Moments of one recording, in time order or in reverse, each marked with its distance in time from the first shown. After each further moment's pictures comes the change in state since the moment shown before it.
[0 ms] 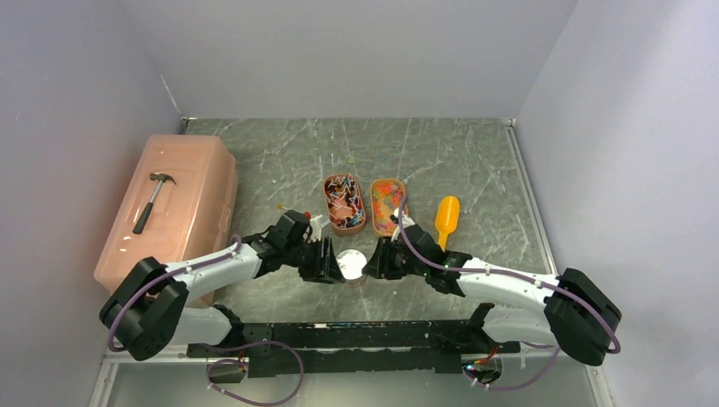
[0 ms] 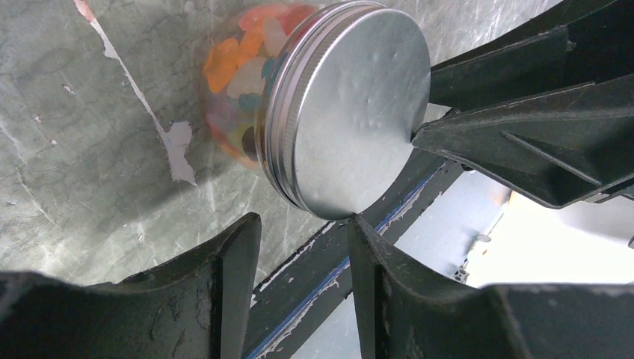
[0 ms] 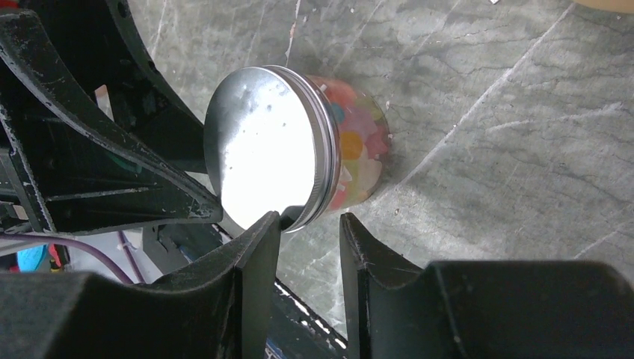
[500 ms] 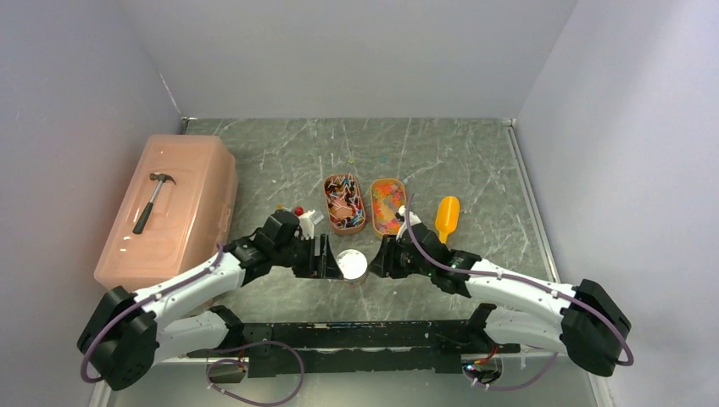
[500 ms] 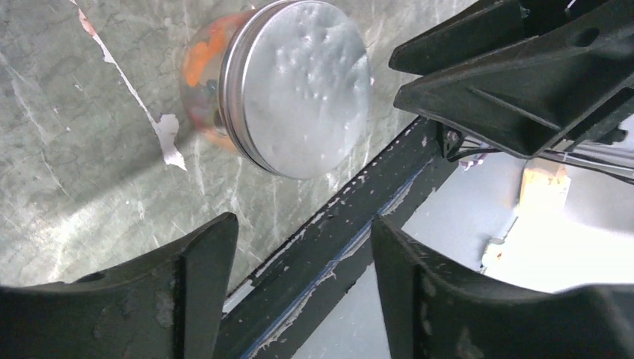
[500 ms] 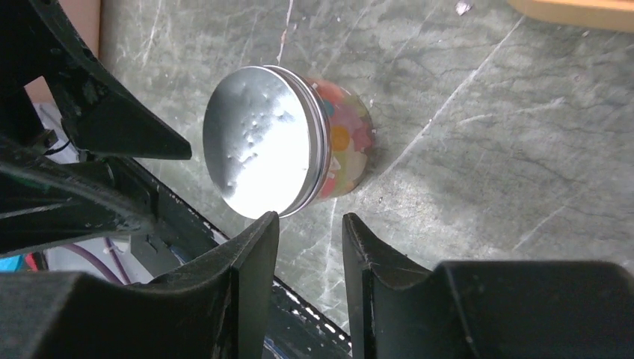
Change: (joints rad) left arm -0.001 -0.171 0.000 -0.077 -0.034 0.035; right arm 0.000 -0.084 0.020 -0.116 0.042 -0.028
